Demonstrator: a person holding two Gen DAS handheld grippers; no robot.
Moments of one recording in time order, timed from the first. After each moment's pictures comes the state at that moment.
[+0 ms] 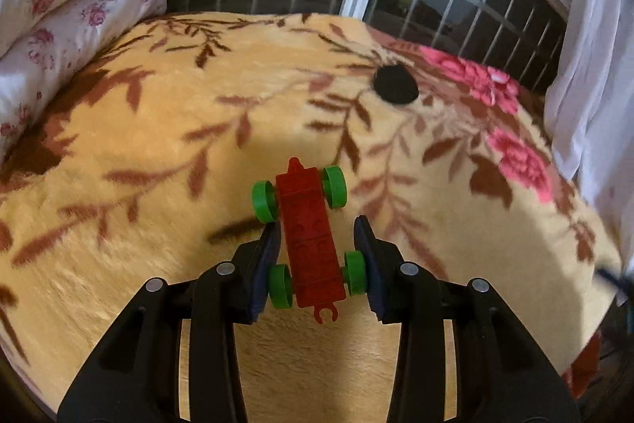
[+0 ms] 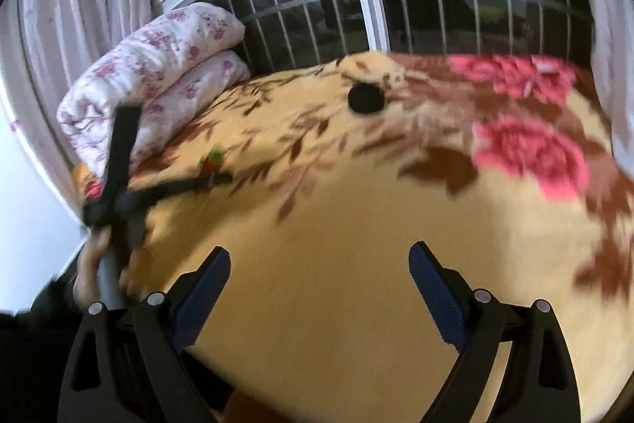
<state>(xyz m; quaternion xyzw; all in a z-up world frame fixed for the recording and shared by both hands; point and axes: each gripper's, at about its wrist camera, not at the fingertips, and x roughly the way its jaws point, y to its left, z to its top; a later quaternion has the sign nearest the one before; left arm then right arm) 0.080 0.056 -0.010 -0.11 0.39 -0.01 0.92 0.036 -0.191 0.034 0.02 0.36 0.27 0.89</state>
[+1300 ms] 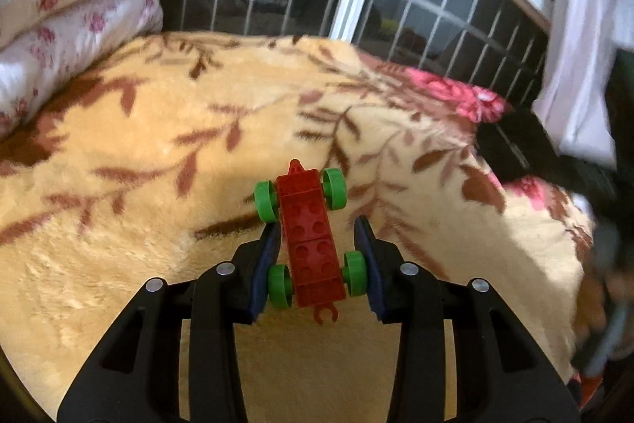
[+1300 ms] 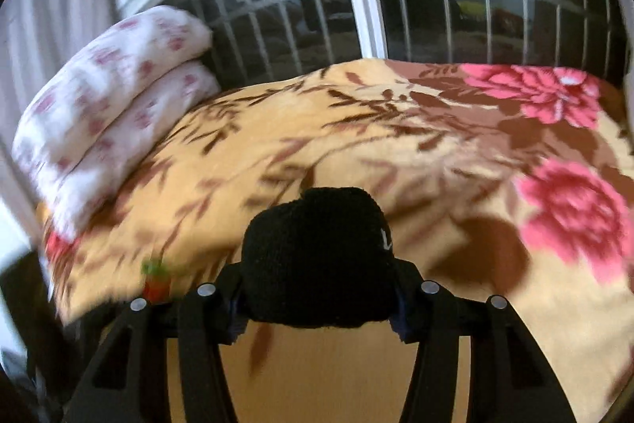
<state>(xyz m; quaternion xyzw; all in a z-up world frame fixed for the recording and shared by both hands) 0.056 0.058 -0.017 -0.12 0.31 -0.03 0.94 0.120 -0.133 0.026 0.02 0.36 0.24 0.90</state>
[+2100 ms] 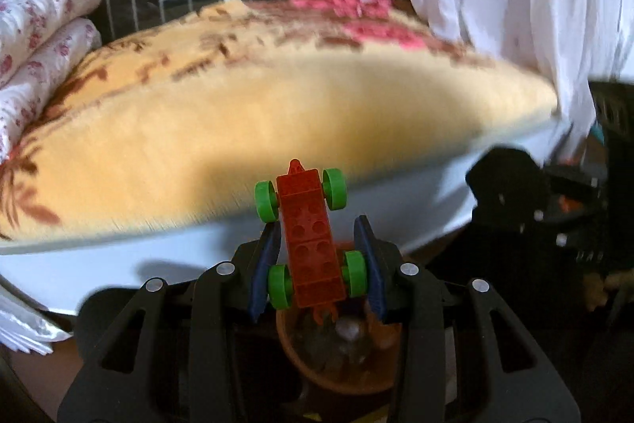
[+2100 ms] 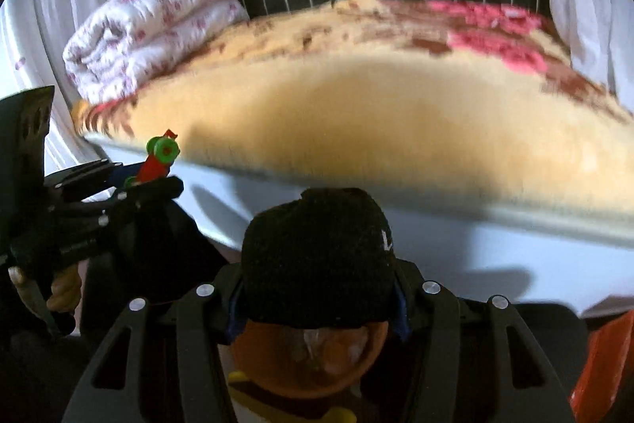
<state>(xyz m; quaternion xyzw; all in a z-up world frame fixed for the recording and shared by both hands) -0.148 -0.024 -0.049 0.04 0.39 -0.15 0.91 -0.142 -0.215 -0.054 -0.01 0.43 0.24 0.87</state>
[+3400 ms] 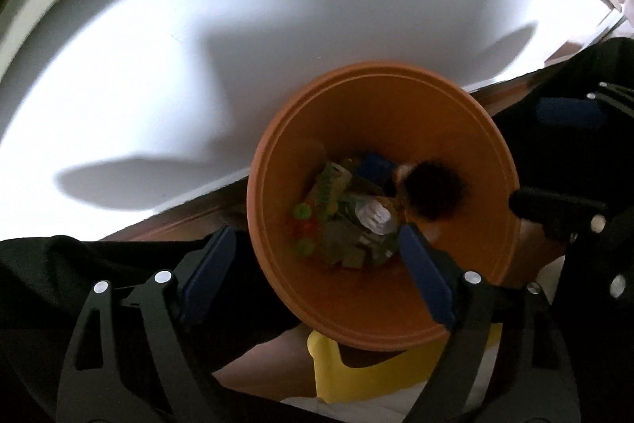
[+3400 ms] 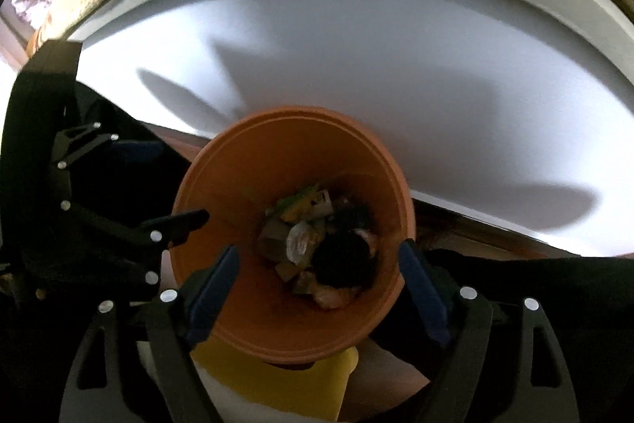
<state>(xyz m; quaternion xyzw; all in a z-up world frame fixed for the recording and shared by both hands) -0.095 -0.049 -0.205 0.11 0.61 -0.13 0.77 -0.116 -0.180 -0.187 -0.04 0.59 0.22 0.78</state>
